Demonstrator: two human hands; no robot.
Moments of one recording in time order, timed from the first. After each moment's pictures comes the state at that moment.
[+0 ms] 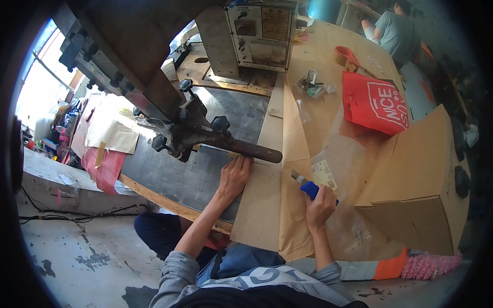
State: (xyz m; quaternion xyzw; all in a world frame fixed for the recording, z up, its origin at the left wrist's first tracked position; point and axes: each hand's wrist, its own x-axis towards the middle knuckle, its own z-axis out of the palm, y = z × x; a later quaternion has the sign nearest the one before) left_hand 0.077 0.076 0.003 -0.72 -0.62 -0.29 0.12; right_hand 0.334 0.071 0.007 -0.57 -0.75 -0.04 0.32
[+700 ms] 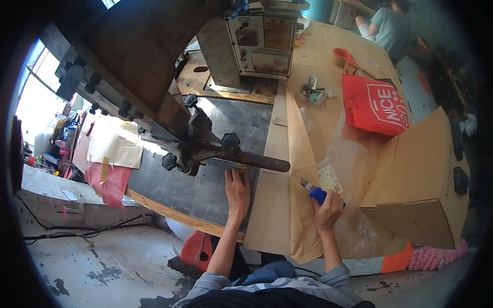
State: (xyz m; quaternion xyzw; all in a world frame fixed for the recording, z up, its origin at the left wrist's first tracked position) left_hand 0.083 0.059 0.006 -0.50 -0.76 -0.41 -0.06; right_hand 0.335 0.071 0.011 -0.59 -0.75 -0.05 0.29
